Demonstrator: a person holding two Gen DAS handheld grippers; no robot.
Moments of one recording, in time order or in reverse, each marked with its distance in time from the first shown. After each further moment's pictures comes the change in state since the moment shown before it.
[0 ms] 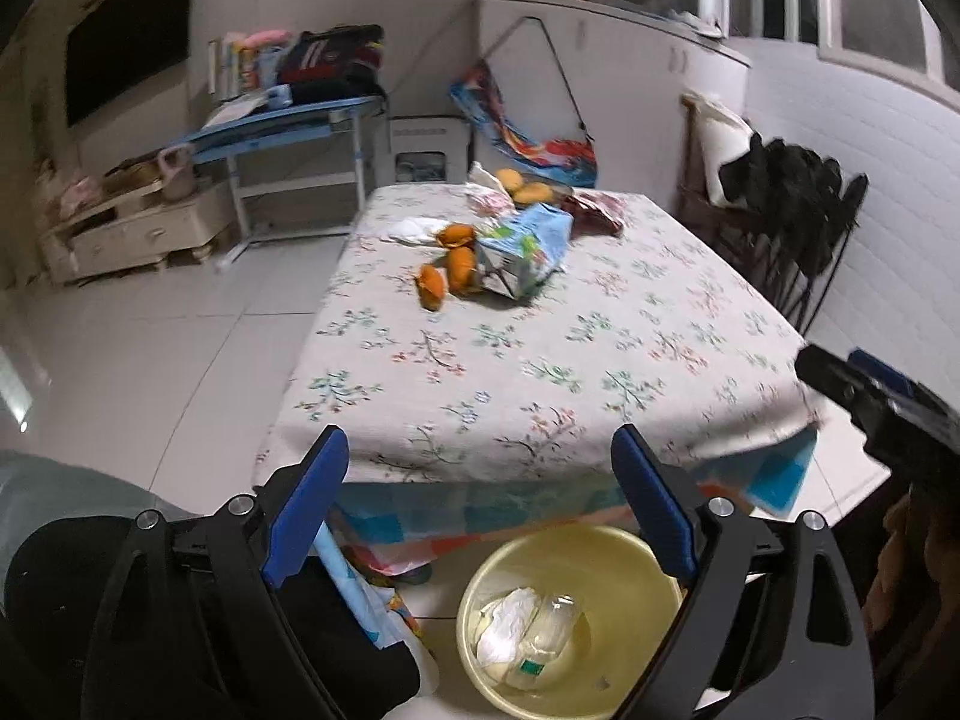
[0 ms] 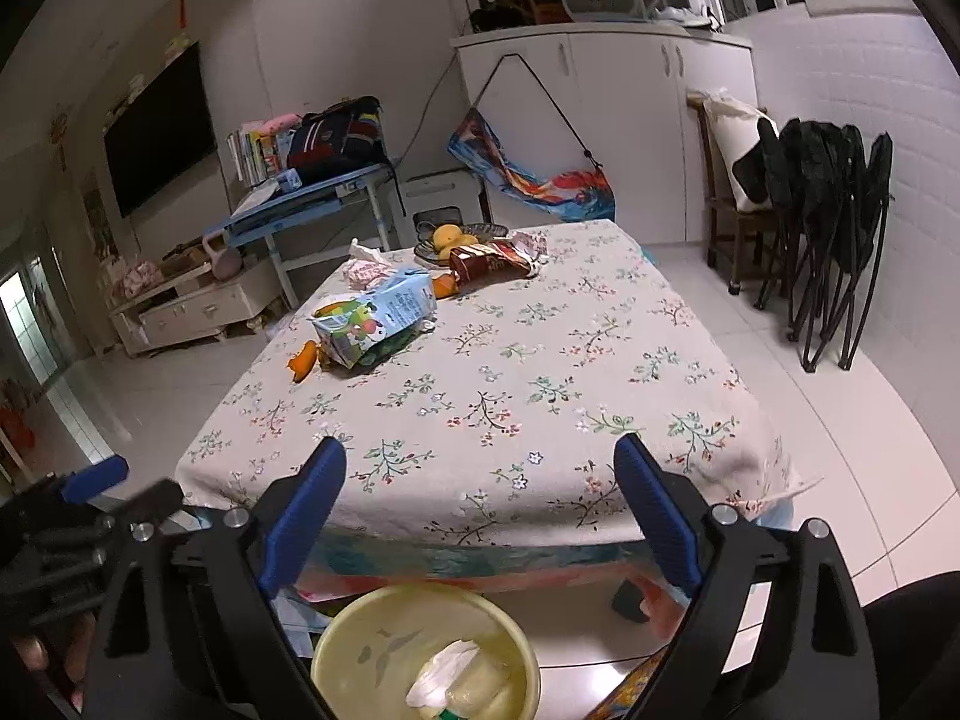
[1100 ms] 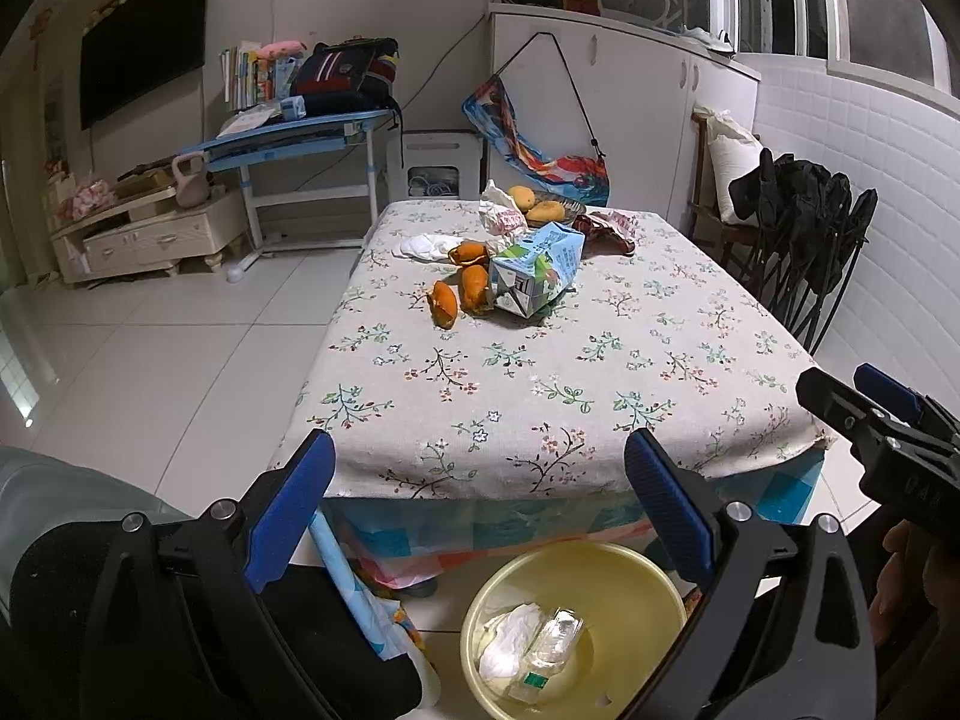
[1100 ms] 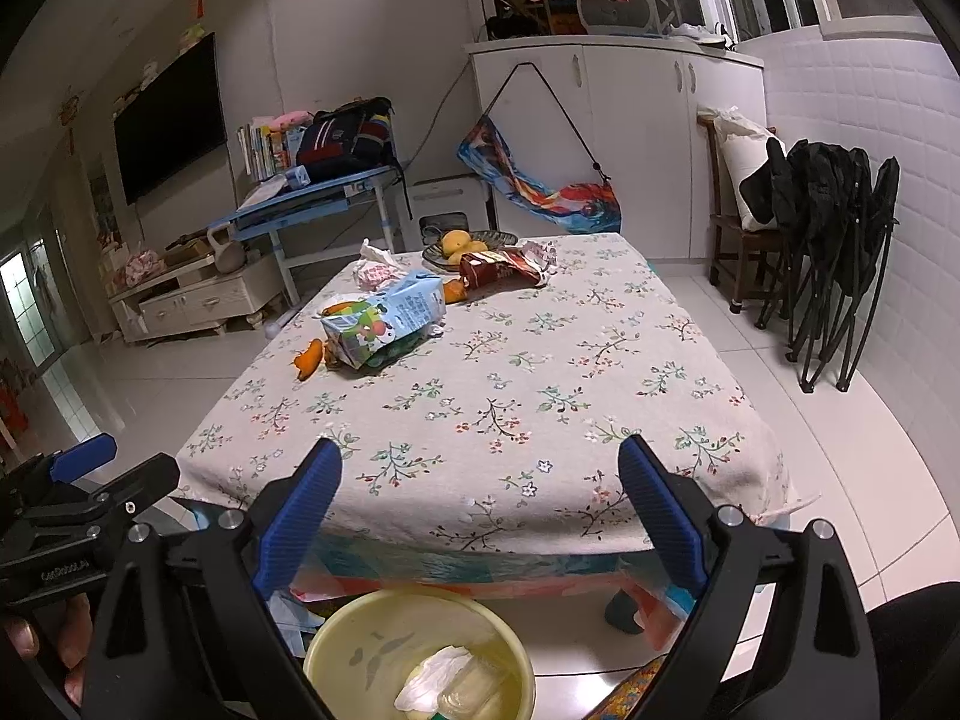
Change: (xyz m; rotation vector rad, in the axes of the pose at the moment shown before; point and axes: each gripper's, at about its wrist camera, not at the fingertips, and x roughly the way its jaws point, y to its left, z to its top) left arm 0.000 0.000 0.000 -0.010 -0.034 0.021; right arm -0.001 0.006 0.000 -0.028 -0.015 -0.002
